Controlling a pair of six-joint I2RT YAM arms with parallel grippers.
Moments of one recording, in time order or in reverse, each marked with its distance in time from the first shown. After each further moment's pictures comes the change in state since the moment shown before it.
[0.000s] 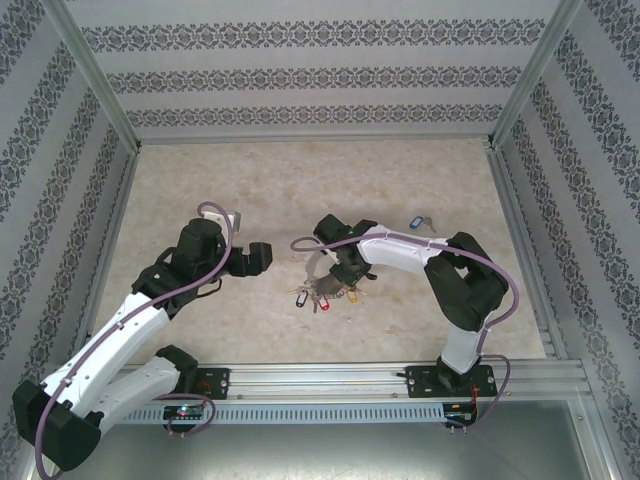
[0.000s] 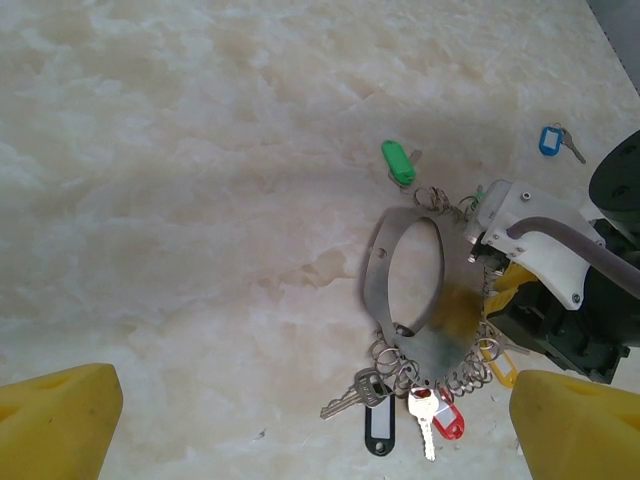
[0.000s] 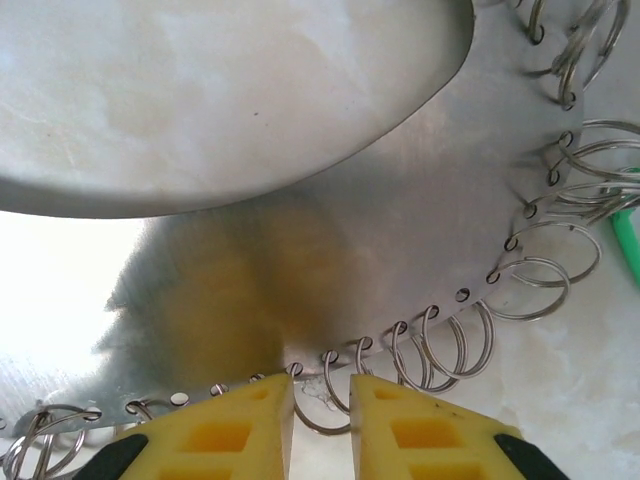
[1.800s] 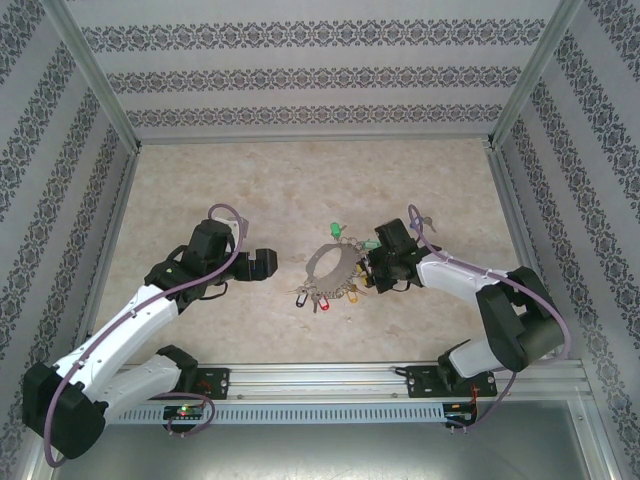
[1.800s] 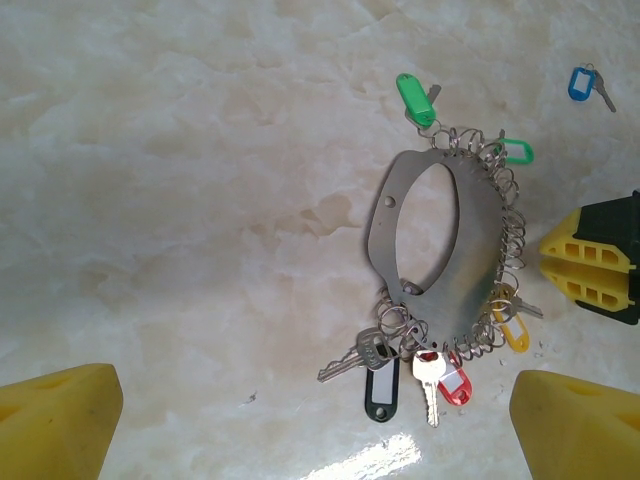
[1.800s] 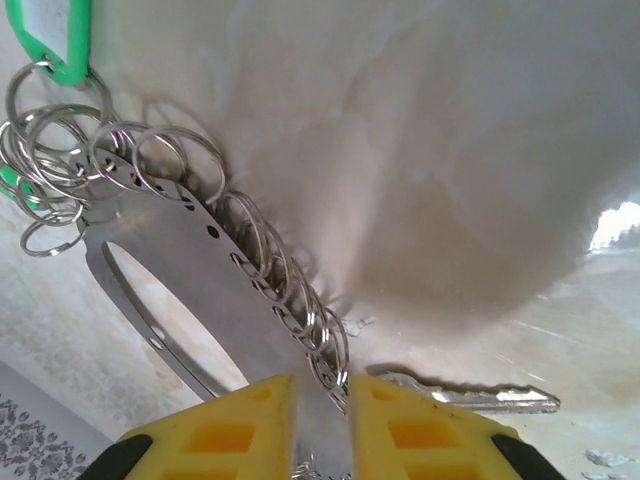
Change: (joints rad) left arm 0.000 0.079 -0.037 0.008 0.064 -0.038; right arm -0.260 -0.355 -0.483 0.517 -0.460 1.687
